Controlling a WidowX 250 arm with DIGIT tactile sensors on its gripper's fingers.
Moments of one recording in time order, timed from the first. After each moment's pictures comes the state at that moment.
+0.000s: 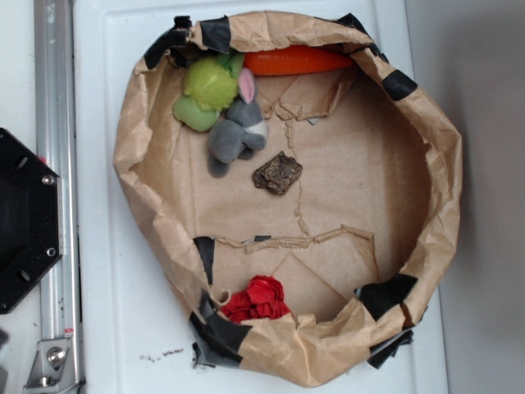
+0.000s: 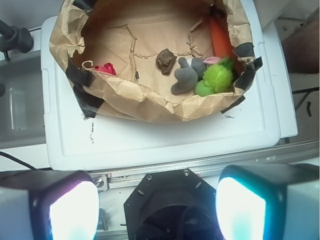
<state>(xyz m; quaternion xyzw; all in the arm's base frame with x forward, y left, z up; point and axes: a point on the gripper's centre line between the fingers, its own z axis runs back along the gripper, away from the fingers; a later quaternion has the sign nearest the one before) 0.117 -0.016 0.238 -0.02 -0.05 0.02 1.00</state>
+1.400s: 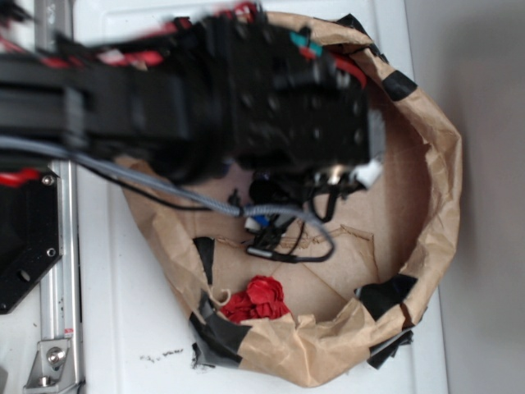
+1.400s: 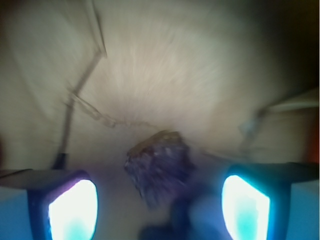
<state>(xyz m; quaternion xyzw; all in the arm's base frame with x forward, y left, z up) 0.262 0.003 0.027 0.03 0.05 -0.18 0.98</state>
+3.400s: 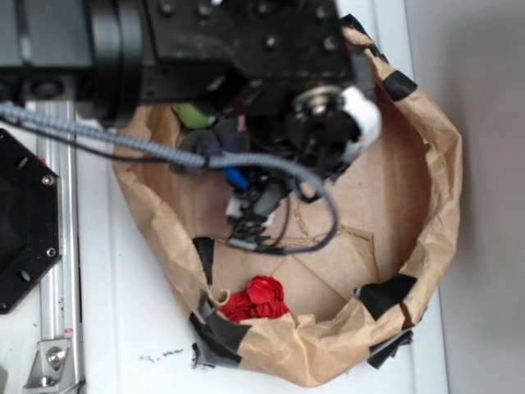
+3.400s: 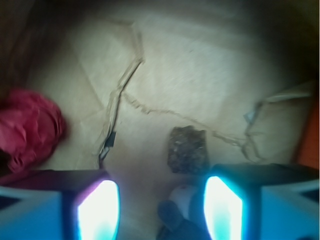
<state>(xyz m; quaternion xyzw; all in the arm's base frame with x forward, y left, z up) 0.251 0.005 0.081 -0.05 0.01 -0.21 0.98</state>
